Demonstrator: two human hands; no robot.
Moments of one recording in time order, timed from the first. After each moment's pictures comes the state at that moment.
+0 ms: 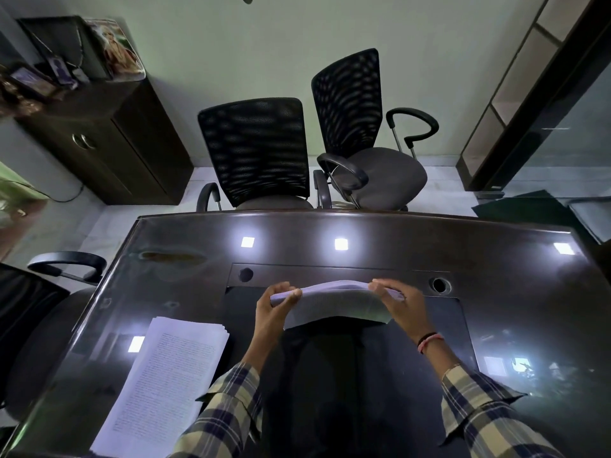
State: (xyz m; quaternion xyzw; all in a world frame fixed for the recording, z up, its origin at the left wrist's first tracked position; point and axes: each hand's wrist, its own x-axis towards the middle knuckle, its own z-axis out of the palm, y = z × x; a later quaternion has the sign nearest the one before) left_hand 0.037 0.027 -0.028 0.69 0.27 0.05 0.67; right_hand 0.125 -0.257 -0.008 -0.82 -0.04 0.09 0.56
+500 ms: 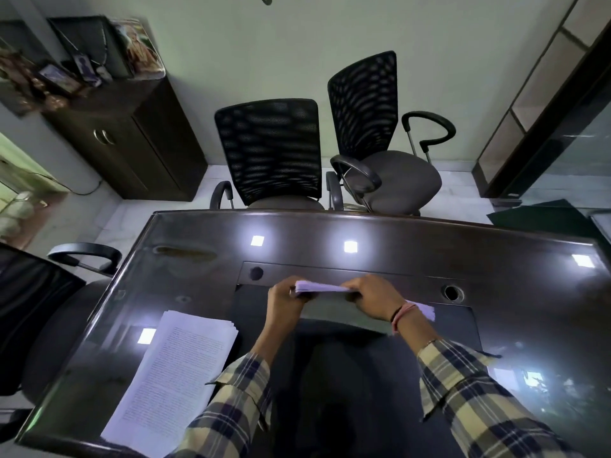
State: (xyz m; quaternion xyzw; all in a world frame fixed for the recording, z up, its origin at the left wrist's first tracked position) left_hand 0.057 0.024 -0.007 0.81 0.19 0.10 0.55; right_hand 0.157 -0.185 0.022 -0.90 -0.34 0.19 0.18
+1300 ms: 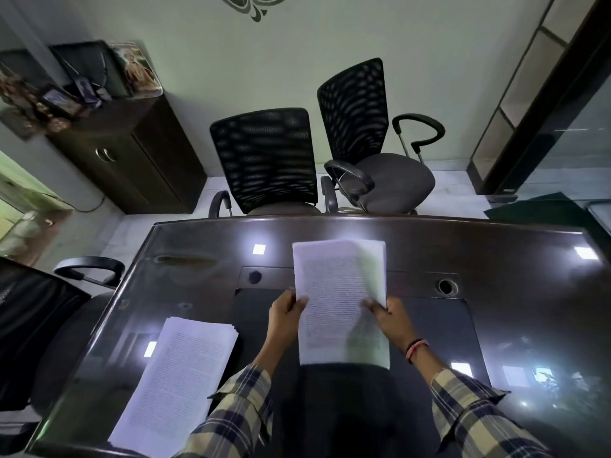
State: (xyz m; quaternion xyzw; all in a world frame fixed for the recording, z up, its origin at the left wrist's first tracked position) left_hand 0.034 0.012 -0.031 0.78 0.26 0.00 0.57; right_hand 0.100 -0.240 -0.022 -0.78 0.00 0.20 0.59
